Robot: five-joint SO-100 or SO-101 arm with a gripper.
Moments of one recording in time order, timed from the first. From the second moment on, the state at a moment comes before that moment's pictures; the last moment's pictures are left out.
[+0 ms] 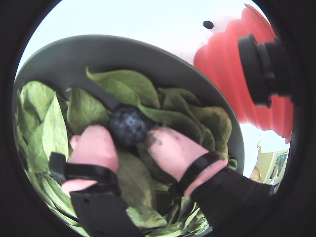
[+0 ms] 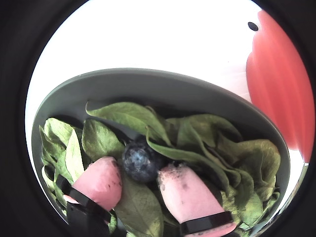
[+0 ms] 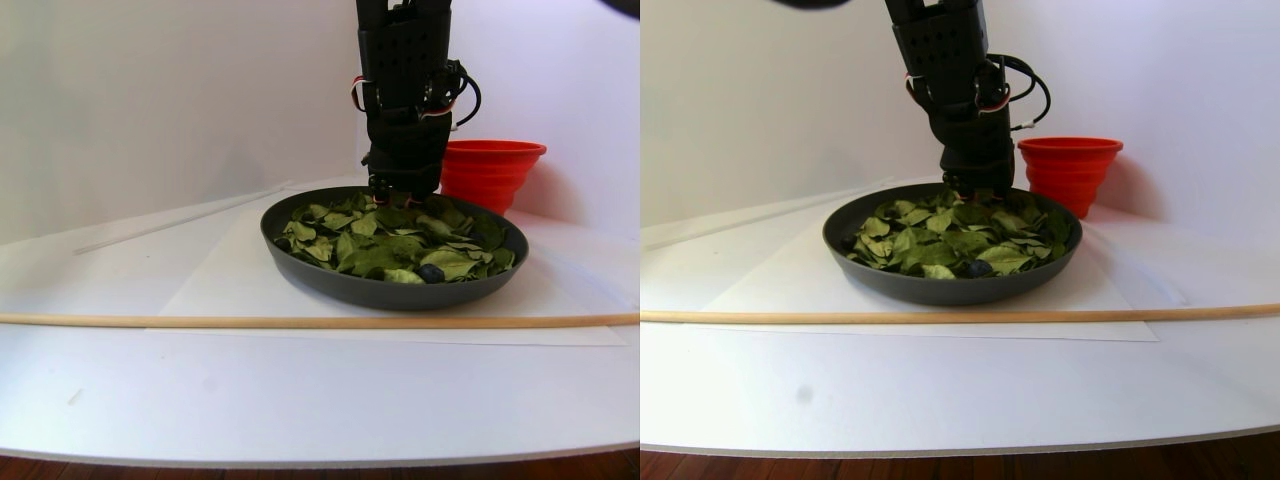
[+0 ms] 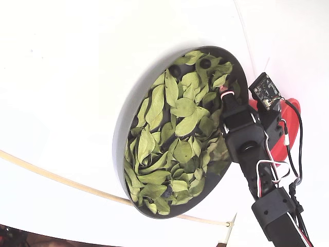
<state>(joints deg) 18.6 54.5 81.0 -17.3 -86.8</state>
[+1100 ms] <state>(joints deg) 18.6 54.0 81.0 -17.3 -86.8</state>
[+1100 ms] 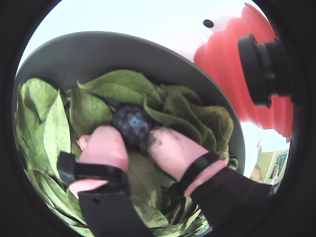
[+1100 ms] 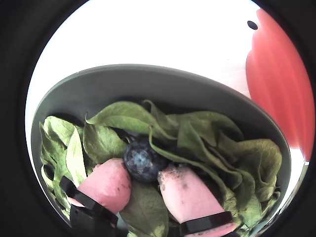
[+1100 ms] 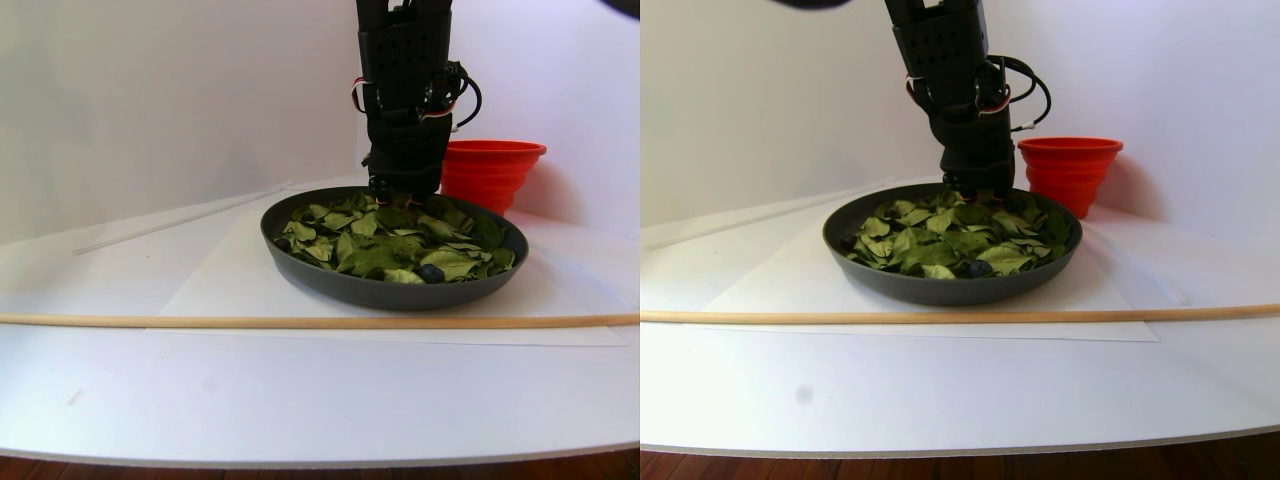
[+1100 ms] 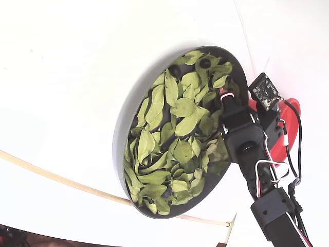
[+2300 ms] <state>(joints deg) 18.6 61.1 87.7 -17.2 -87.7</state>
